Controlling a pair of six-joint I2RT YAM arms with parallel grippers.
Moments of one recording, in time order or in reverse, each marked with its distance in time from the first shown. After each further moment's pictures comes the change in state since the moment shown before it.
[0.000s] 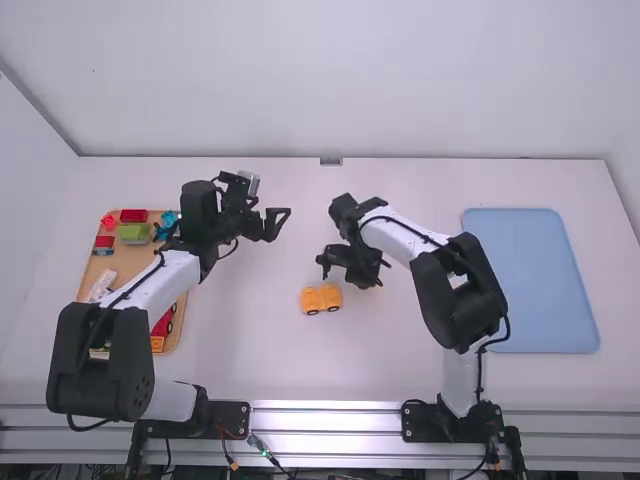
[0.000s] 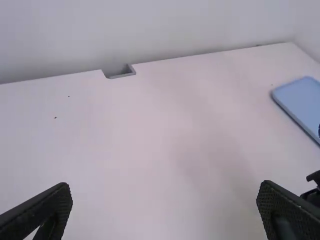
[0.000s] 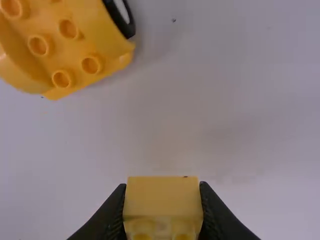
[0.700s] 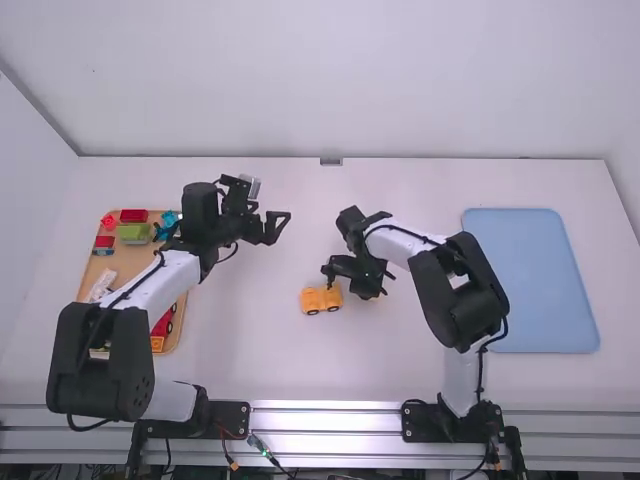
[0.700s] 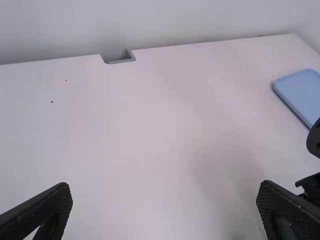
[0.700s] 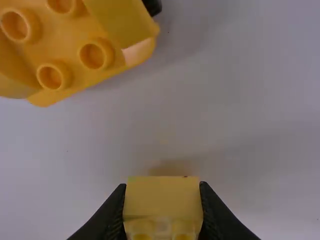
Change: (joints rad) left arm 0.000 0.000 0.000 -0.056 0.000 0.000; right arm -0.017 0.000 -0.130 0.132 -0.047 -0.014
